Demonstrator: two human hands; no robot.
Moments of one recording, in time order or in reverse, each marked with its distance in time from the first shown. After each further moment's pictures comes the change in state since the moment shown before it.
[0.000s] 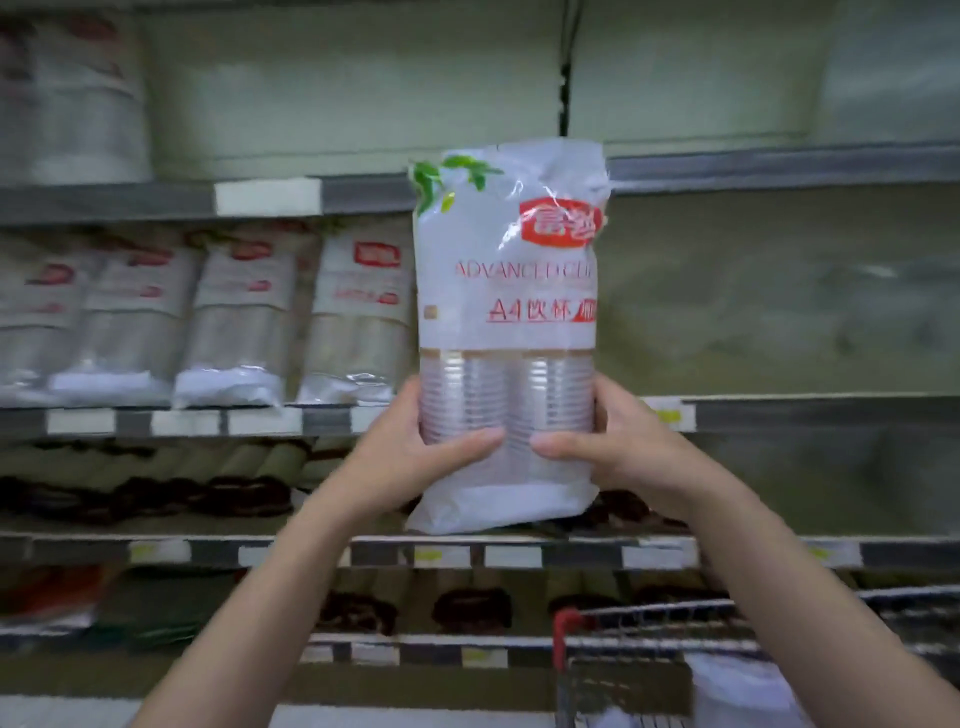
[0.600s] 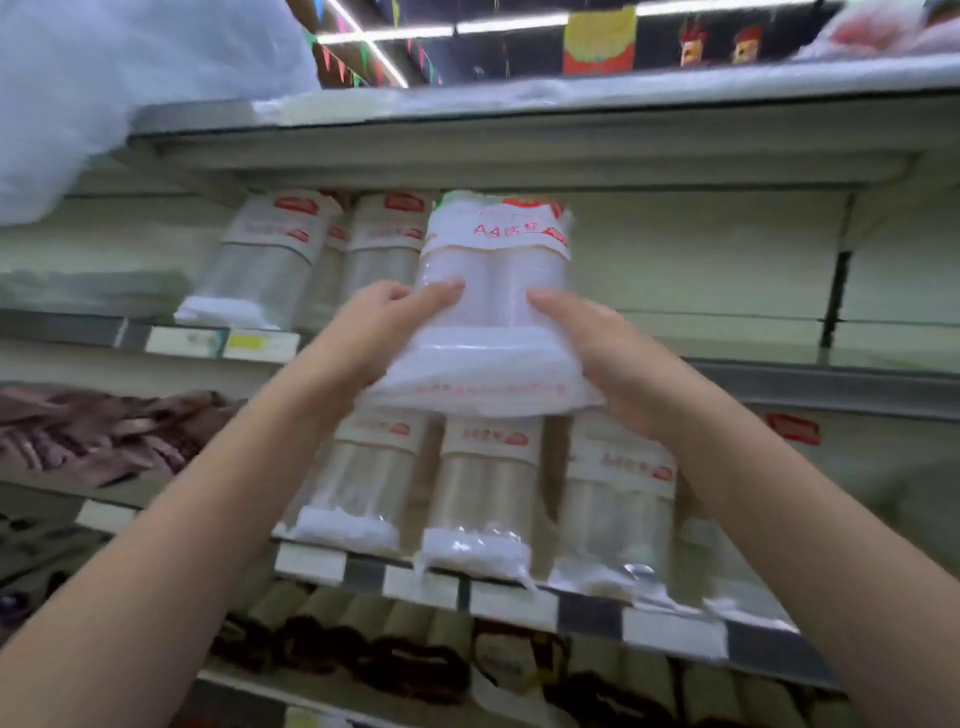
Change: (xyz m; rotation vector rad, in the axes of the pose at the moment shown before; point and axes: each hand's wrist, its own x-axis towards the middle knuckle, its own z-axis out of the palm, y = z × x) left_hand 0.071 0.028 -0.372 0.163 0.418 0.059; right_hand 0.244 -0.184 0.259 -0.064 0.011 -0.257
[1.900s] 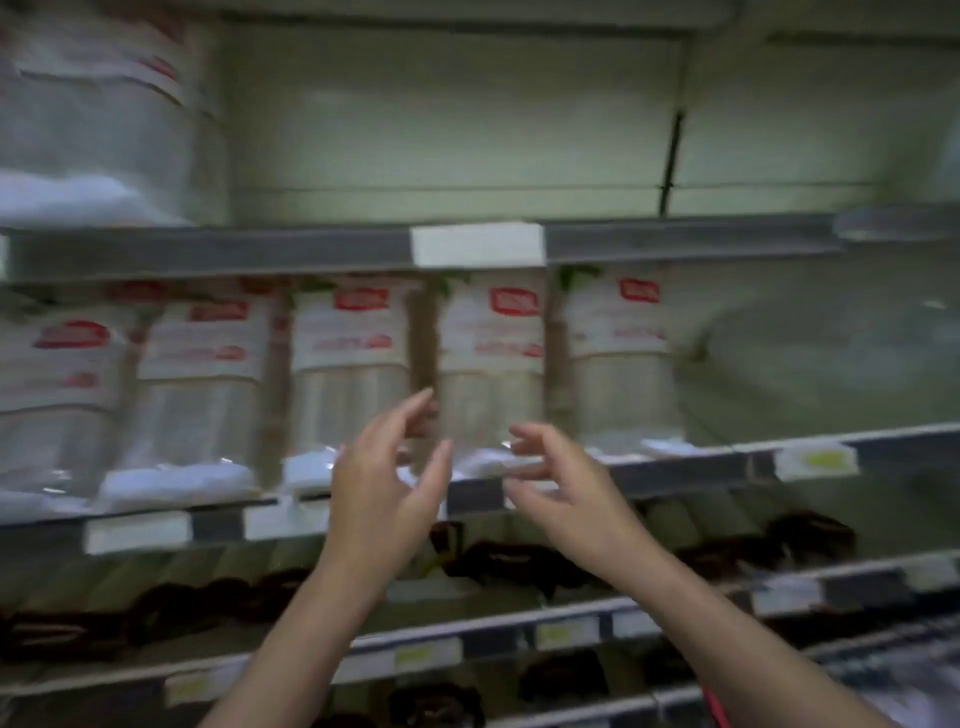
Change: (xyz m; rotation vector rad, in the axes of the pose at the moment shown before) left_hand -0.100 -0.106 0.152 0.005 -0.015 0.351; right_hand -0.130 0.164 -0.023 -0.481 0.277 0.191
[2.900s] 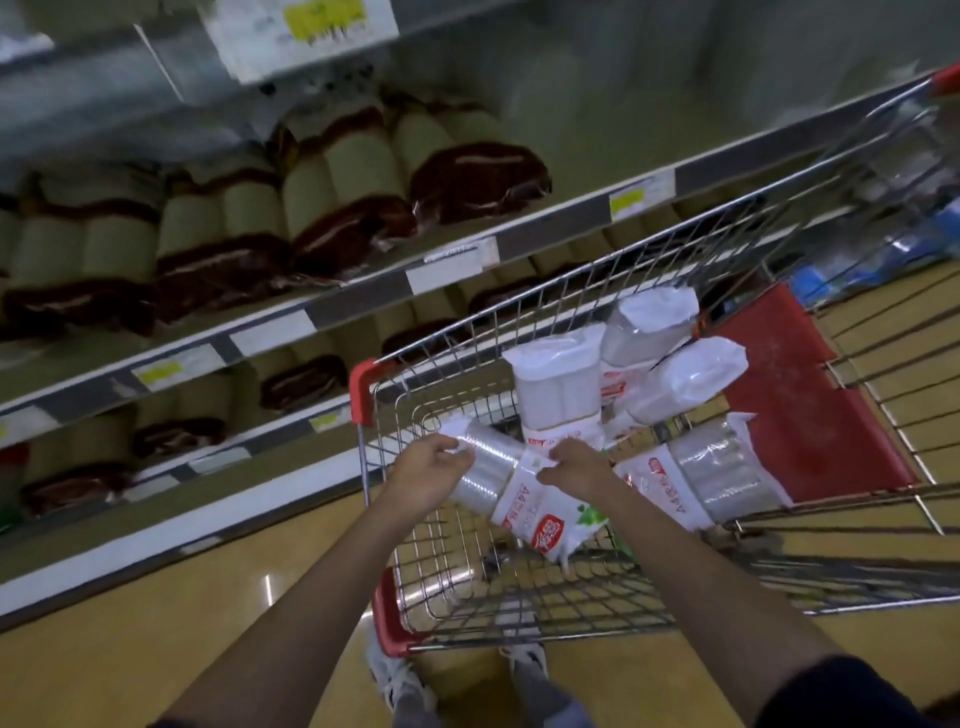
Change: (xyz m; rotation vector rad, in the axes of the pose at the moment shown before) left_hand -0.303 0.091 0.454 0.051 -1.018 -1.105; right_hand -0.287 0.482 -0.196 0.000 -0.317 1.193
